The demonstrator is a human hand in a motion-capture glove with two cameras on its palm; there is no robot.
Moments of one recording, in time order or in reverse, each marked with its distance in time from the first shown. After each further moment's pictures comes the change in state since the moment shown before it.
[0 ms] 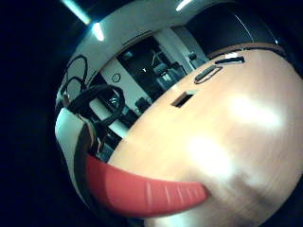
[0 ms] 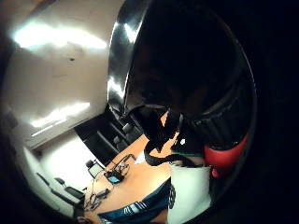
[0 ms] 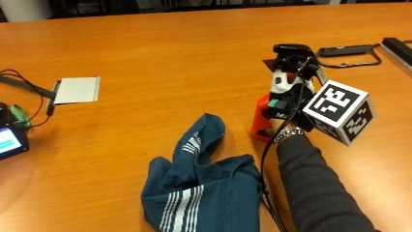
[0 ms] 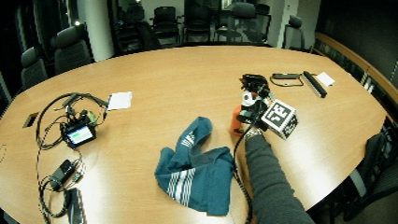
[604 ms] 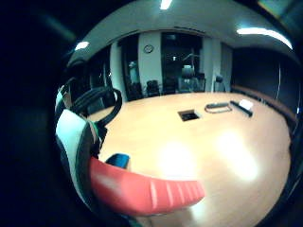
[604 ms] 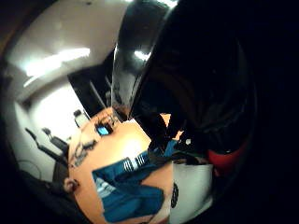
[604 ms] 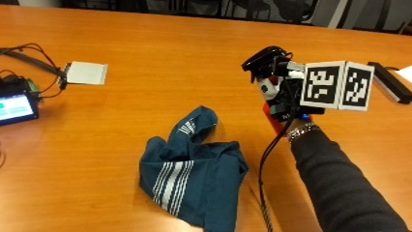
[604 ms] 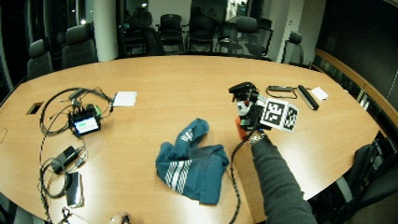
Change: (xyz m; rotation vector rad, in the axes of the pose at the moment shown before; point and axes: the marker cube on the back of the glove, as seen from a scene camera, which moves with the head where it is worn) arm -0.032 -0.004 0.002 -0.249 0.150 -0.553
